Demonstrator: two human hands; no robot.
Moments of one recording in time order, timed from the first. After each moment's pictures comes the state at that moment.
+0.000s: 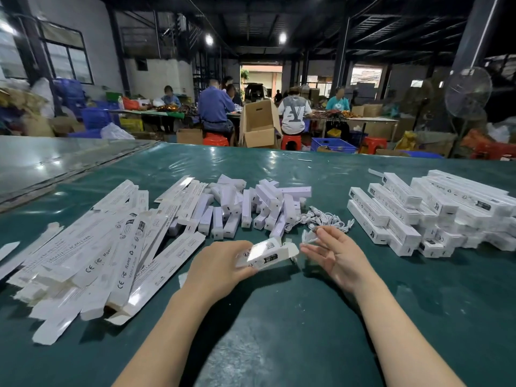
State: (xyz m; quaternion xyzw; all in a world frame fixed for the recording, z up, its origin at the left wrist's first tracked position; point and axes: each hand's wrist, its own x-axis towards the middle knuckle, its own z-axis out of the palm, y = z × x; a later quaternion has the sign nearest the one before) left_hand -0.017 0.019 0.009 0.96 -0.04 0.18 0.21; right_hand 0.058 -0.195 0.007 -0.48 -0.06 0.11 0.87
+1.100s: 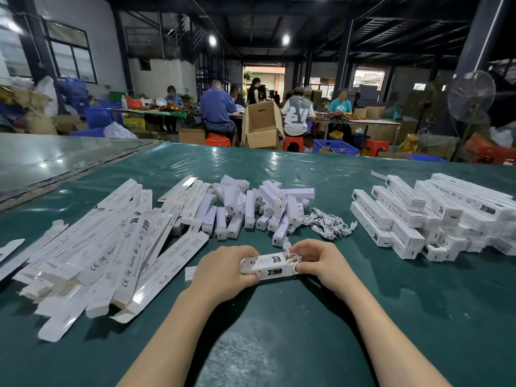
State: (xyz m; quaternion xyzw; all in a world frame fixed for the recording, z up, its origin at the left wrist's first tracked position) left_hand -0.013 0.020 0.003 0.97 -0.02 0.12 0.19; right_hand 0.045 -0.175 0.000 -0.79 -0.19 0.05 0.59
